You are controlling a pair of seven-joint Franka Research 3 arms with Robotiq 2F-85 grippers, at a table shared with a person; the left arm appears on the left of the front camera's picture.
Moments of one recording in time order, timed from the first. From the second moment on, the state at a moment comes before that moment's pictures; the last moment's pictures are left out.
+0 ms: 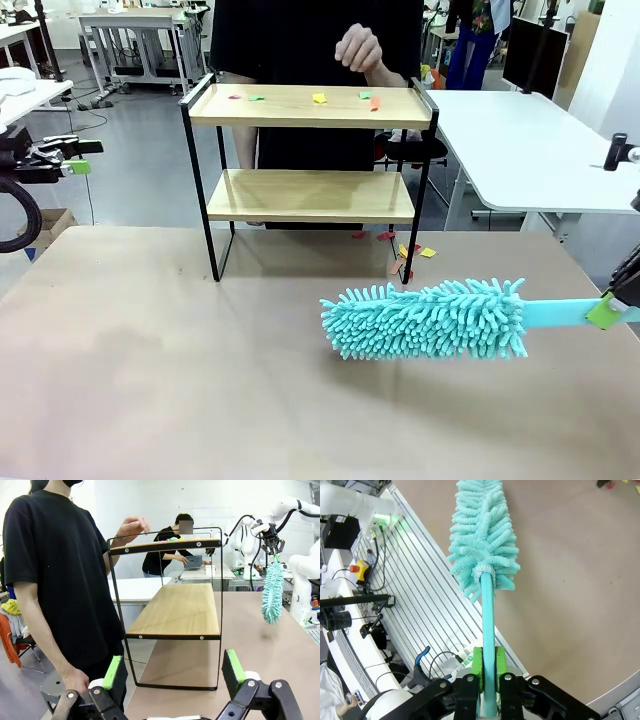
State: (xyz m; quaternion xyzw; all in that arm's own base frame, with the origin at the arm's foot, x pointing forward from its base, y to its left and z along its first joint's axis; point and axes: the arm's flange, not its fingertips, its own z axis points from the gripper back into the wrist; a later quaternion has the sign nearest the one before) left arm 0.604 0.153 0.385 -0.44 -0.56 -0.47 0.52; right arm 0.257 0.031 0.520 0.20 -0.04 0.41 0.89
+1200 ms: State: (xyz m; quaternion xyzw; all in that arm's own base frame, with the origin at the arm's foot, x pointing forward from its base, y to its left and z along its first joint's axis) left arm 0.604 0.153 0.385 -0.44 -0.56 -0.47 0.52; right arm 0.257 0.031 0.520 0.20 -0.04 0.41 0.89
